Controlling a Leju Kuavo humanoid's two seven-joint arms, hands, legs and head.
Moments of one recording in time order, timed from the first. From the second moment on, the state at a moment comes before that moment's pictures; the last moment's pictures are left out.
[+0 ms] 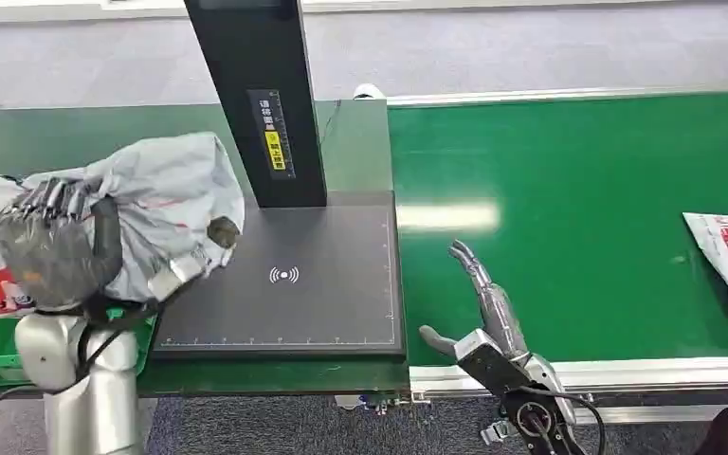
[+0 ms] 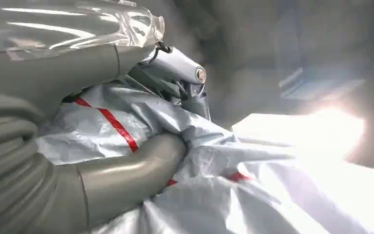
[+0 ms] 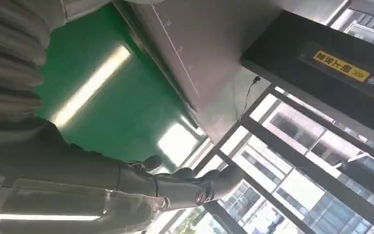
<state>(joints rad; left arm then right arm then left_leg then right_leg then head) -0.44 -0.19 0.32 -1.37 -1.45 0.69 -0.38 -0.04 -0.03 0.20 -1.32 0.49 -0.01 -0.54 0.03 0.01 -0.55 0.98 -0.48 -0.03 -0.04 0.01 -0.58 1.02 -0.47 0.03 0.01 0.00</state>
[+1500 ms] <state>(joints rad) -0.76 0.05 0.67 -0.55 -0.17 0.59 -0.61 -0.13 0.01 0.24 -1.24 0.54 0.02 -0.51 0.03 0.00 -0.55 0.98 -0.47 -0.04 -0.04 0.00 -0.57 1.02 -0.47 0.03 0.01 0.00</state>
